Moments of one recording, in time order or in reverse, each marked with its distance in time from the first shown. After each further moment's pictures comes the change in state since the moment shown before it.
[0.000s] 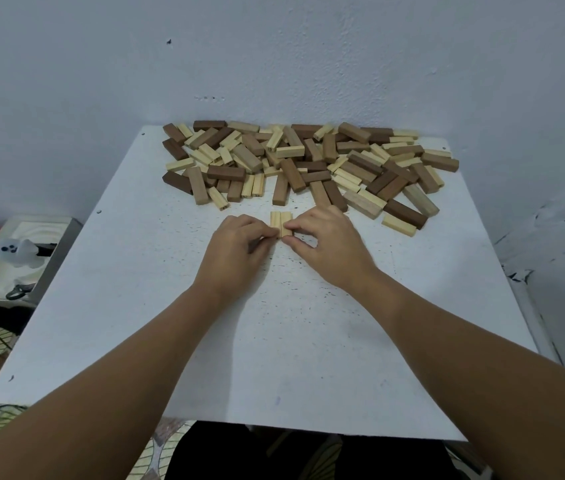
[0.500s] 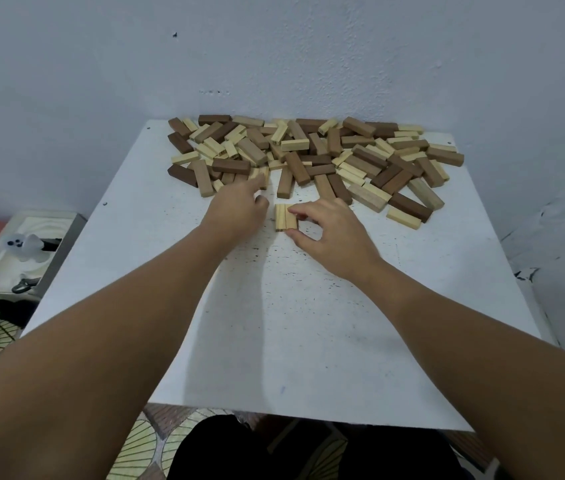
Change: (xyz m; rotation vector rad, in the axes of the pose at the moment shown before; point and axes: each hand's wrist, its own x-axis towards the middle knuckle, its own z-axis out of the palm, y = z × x) left_hand 0.063 0.019 -0.023 0.193 -0.314 -0.336; right_hand 0.000 0.002 -0.001 0.006 -0.023 0.030
